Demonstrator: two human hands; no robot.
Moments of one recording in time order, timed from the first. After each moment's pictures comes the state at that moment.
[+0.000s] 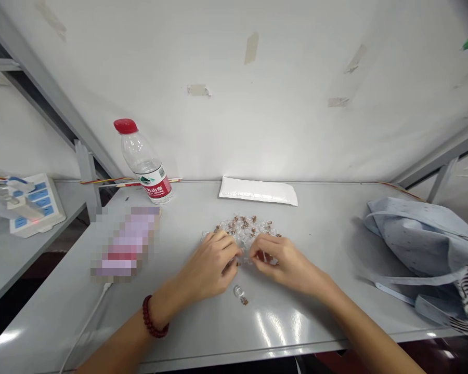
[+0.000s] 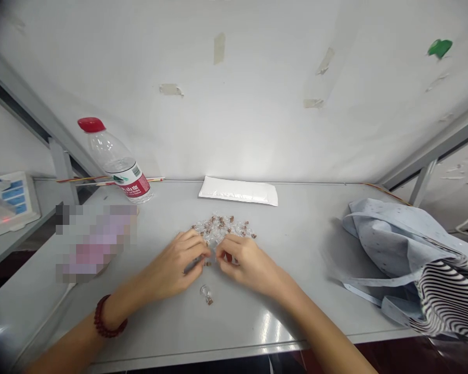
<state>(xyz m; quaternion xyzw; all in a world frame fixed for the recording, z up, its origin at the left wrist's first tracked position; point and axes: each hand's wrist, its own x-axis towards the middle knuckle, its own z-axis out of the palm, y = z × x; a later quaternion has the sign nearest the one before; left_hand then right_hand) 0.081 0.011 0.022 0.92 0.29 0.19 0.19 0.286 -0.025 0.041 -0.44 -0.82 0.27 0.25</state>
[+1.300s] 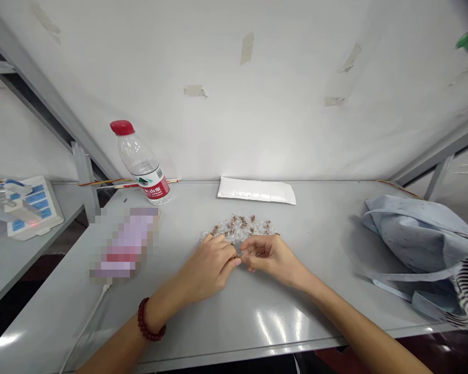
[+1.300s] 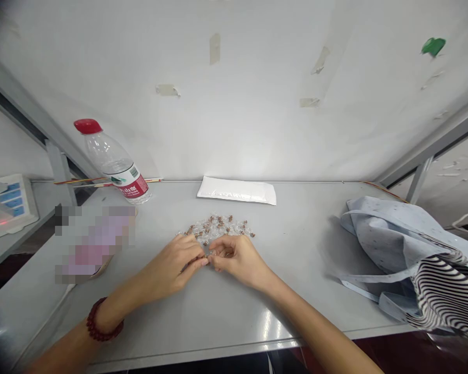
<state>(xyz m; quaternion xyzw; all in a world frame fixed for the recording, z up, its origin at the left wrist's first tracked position) 0.081 0.010 0.028 0.92 0.30 0.13 0.21 0.272 -0.020 0.026 -0.48 -0.59 0.55 0.34</state>
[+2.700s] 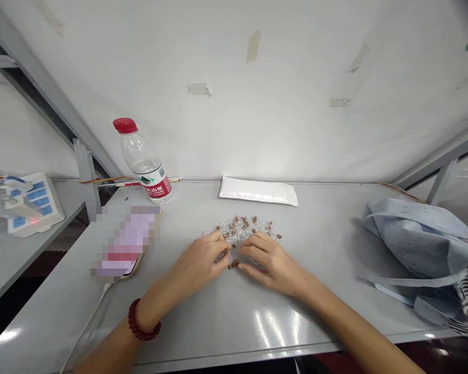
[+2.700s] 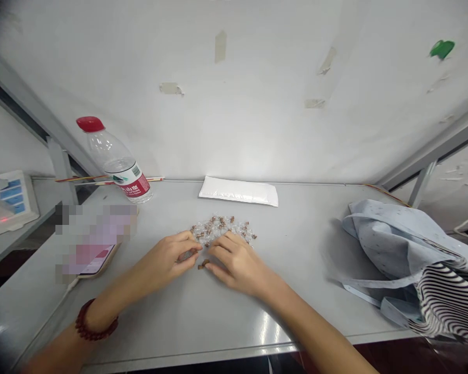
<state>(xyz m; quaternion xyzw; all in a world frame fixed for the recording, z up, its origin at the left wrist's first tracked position) 0.072 0.017 0.038 0.87 0.39 0.14 0.26 0.276 -0.018 0.019 -0.39 -0.87 0.13 0.26</state>
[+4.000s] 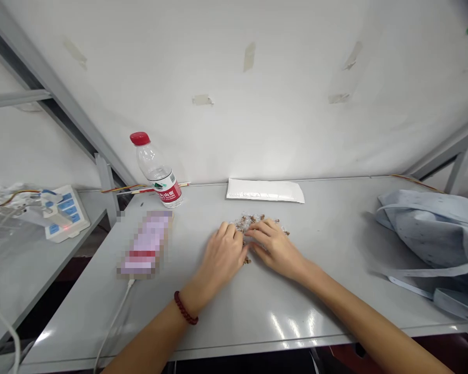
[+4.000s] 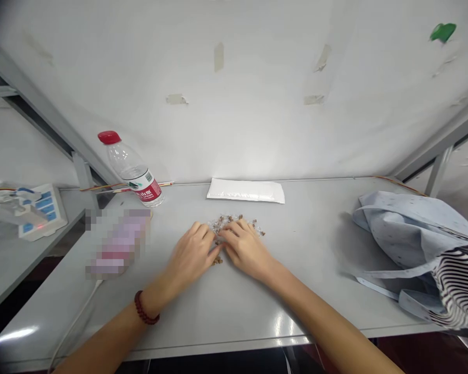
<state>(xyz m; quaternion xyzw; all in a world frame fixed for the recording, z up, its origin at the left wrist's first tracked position) 0.100 0.015 0.016 0.90 0.43 0.12 0.01 0.271 -0.004 0.004 -0.46 -0.84 0.08 0.26</state>
